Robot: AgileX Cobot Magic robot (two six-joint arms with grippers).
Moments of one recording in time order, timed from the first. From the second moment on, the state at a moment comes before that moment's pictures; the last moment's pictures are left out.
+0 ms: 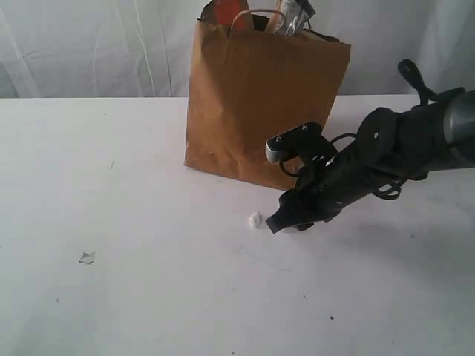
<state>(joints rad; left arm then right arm) 0.05 0.00 0.02 -0.29 0.43 0.26 0.40 1.83 -1.01 0.50 0.35 -0.70</state>
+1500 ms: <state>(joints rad) 0.05 0.00 0.02 -0.29 0.43 0.26 0.49 1.72 -1.04 0.52 0.45 -0.67</state>
